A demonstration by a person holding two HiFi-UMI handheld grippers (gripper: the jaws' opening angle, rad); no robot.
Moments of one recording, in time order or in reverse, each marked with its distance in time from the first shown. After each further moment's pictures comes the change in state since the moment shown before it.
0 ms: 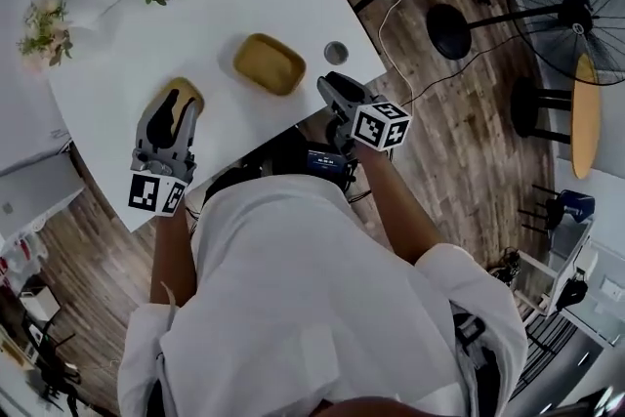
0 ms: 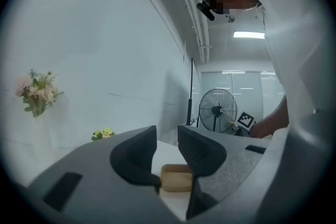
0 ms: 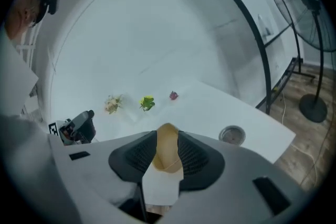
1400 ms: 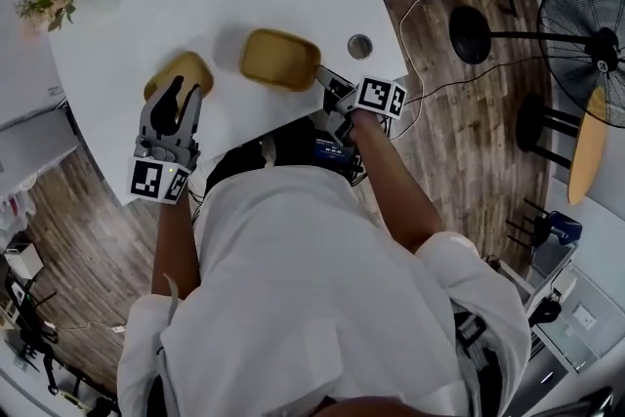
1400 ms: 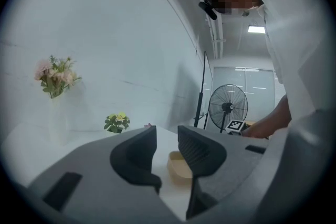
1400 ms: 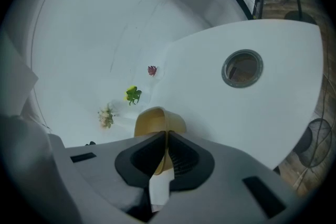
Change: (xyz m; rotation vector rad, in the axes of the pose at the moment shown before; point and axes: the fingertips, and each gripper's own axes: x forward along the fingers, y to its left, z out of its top) left arm -0.007 0.034 -0.052 -0.082 0.065 0.113; right arm 0.087 -0.023 -0.064 0.533 0.237 0.075
